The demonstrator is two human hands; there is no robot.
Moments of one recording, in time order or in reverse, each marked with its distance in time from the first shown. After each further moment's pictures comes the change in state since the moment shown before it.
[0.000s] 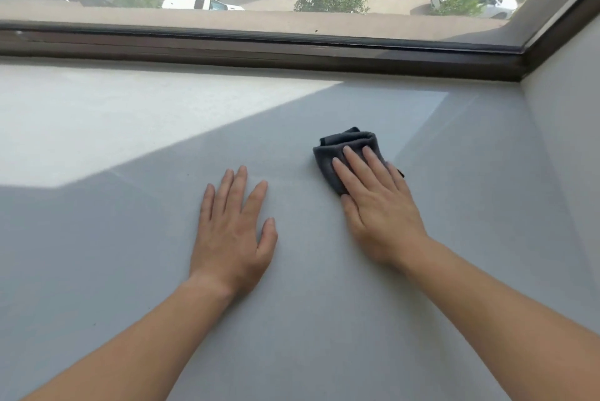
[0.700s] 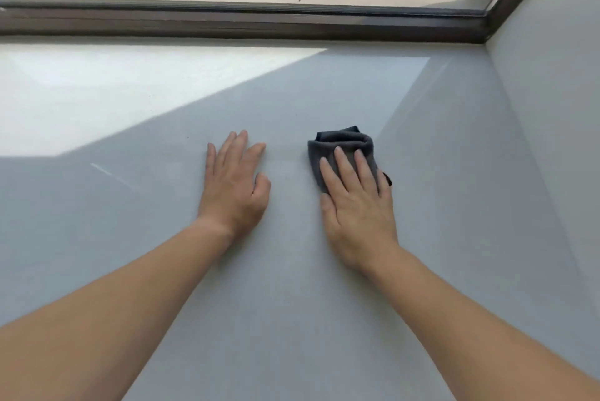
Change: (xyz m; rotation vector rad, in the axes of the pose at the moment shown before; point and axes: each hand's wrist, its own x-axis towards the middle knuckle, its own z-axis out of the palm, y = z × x) left_hand -0.004 -0.003 -0.010 -0.277 -0.005 0.033; right_hand -0.082 -0.070 0.019 0.065 0.026 0.181
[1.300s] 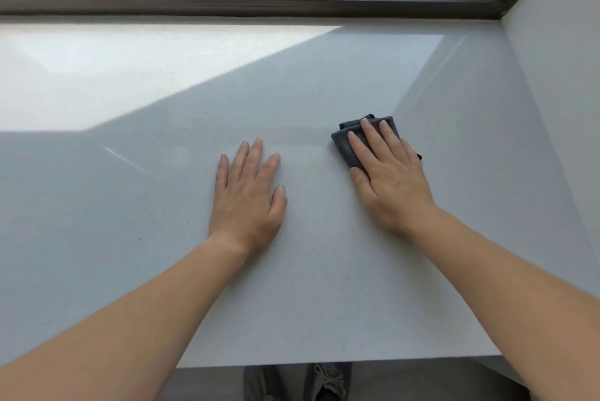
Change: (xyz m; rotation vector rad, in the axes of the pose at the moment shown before) left_hand -0.065 -0.006 0.000 0.190 -0.059 0.020; right_hand 0.002 0.029 -0.007 -0.070 -0.029 -0.068
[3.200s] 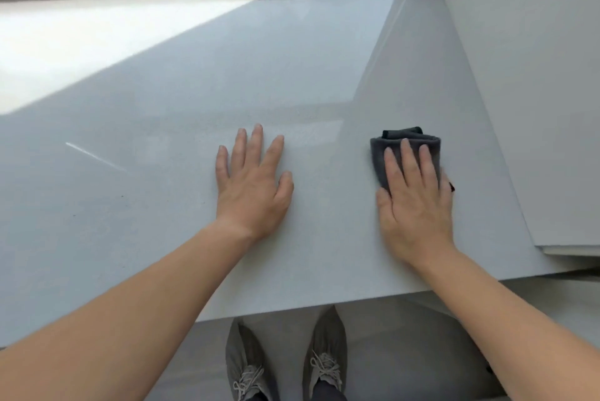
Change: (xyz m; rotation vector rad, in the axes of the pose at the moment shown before) left_hand -0.024 0.096 0.031 -0.020 -0.116 0.013; right_hand -0.136 0.080 0.017 -0.027 0.104 0.318
